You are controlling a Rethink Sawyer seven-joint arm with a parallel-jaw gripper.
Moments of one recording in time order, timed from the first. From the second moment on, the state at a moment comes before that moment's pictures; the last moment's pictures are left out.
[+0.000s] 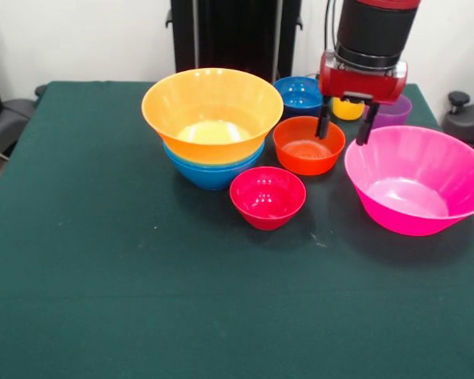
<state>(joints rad) 0.04 -0.60 -0.10 1.66 0.02 0.46 1.92</state>
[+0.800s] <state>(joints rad) 0.10 -0.59 -0.11 1.66 0.05 0.45 2.00</state>
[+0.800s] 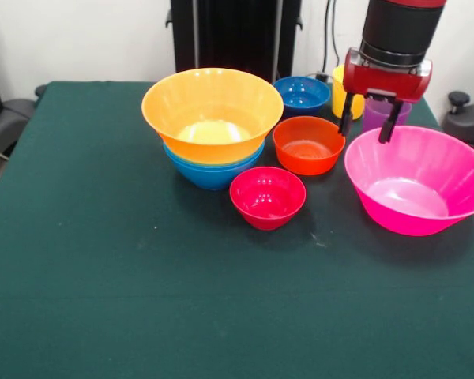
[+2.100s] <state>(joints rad) 0.10 -0.46 -0.12 1.66 0.05 0.28 2.00</state>
